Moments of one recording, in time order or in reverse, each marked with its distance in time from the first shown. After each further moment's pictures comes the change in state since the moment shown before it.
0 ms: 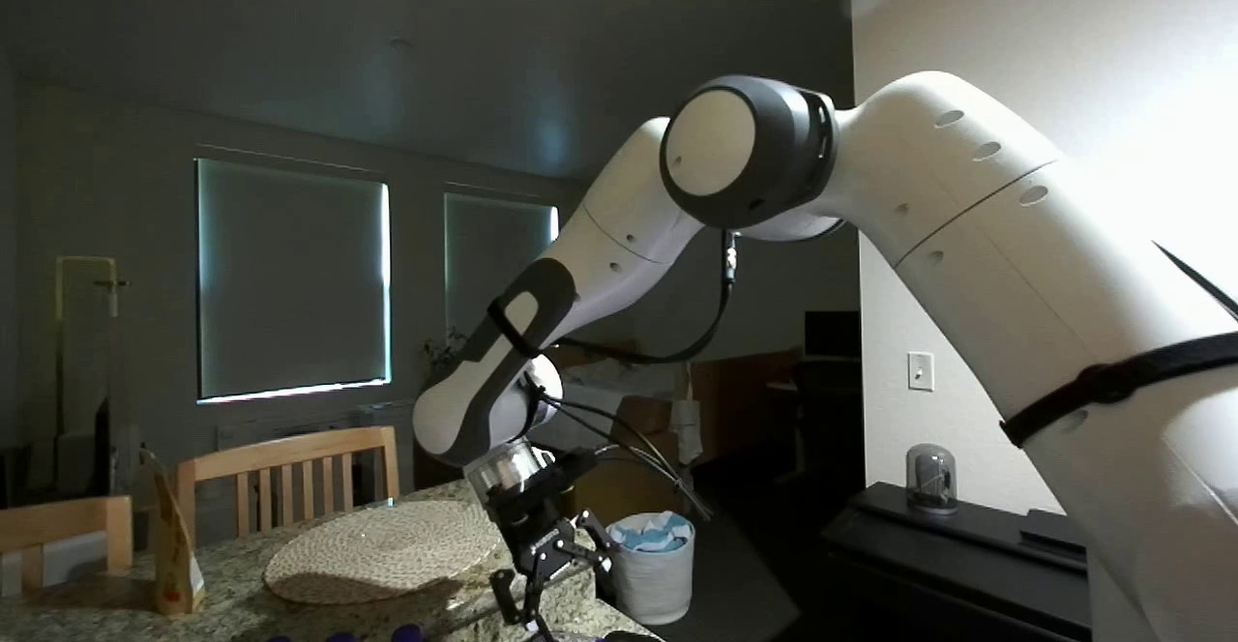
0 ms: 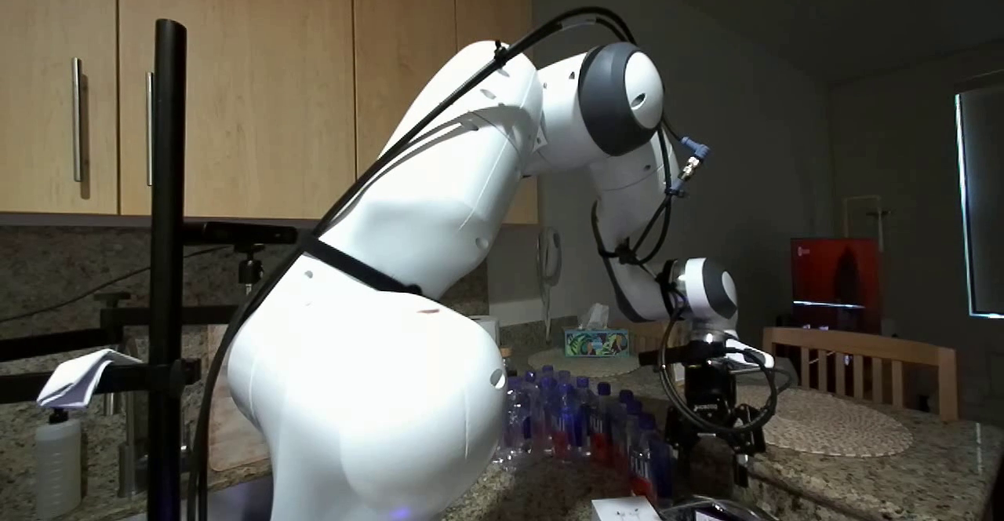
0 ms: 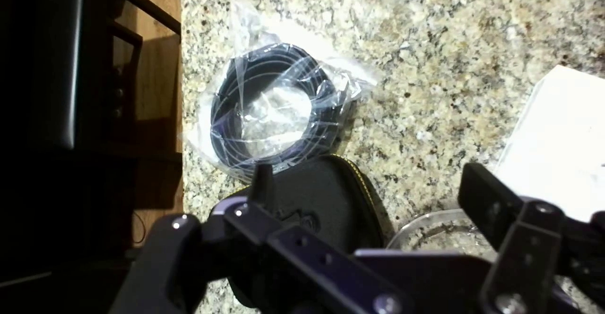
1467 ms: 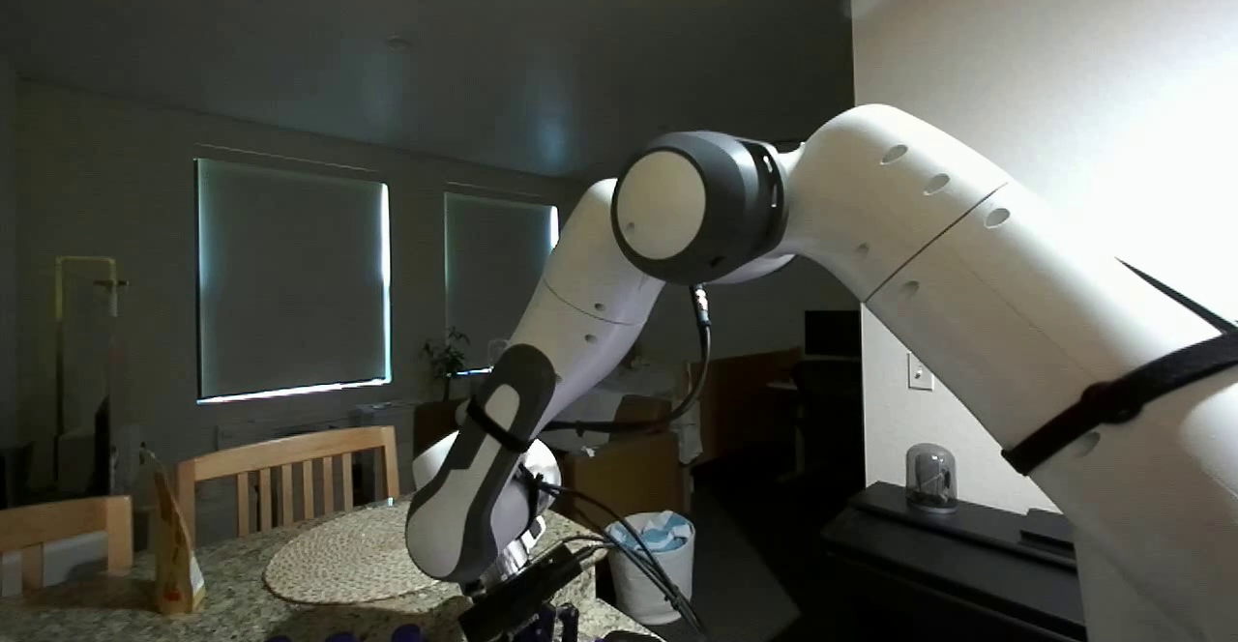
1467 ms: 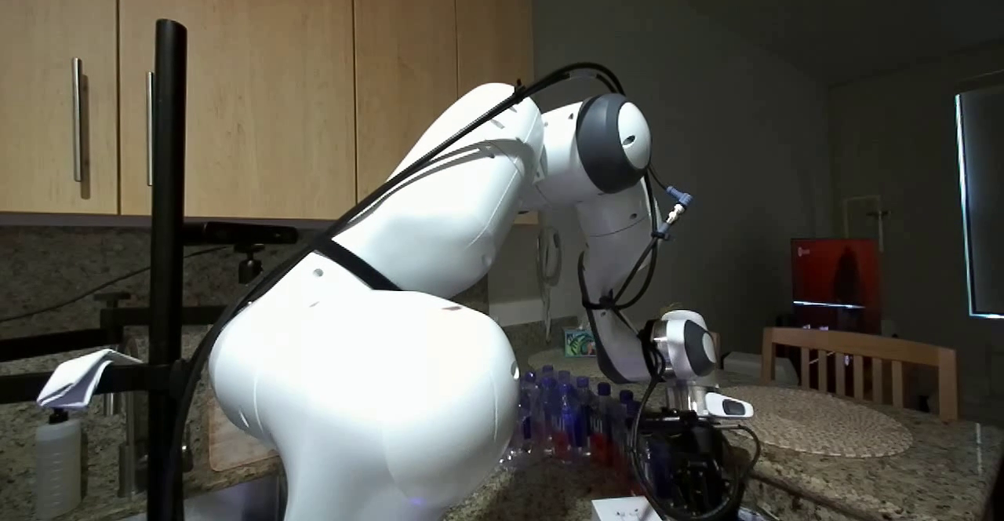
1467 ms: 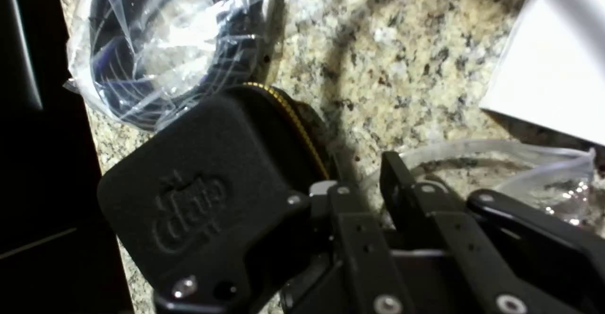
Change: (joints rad) arm 0.144 0.140 -0.111 -0.070 -0.025 0.403 0.217
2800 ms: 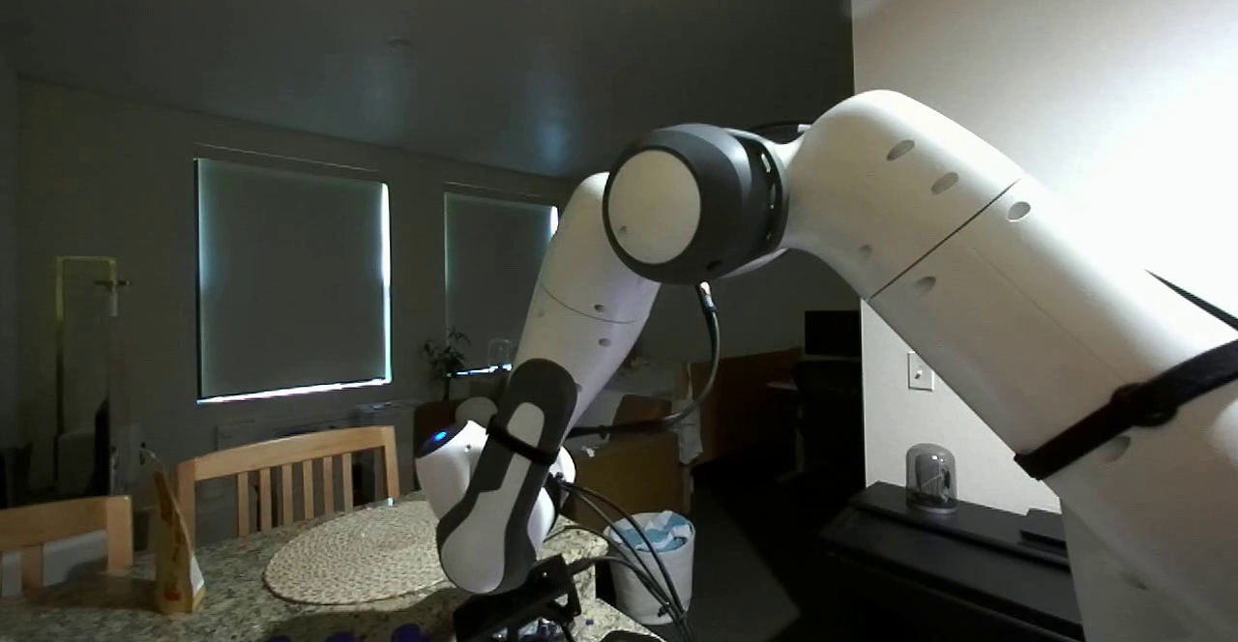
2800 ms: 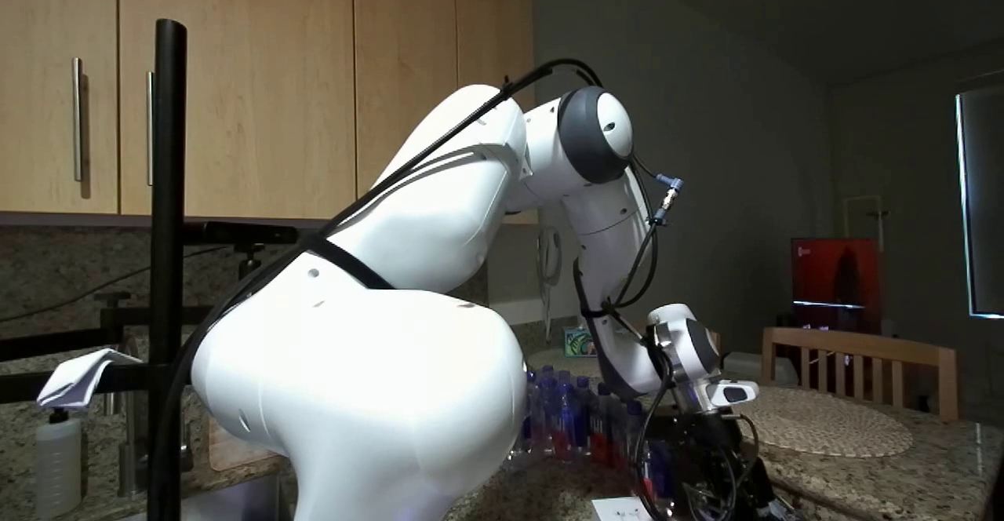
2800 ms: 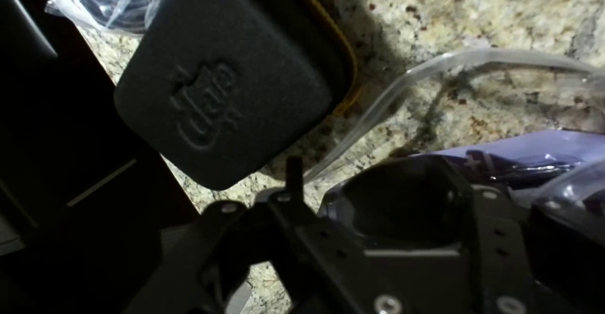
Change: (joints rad) arm 0.110 -0.014 -0.148 -0.055 -0.184 0.260 0.354
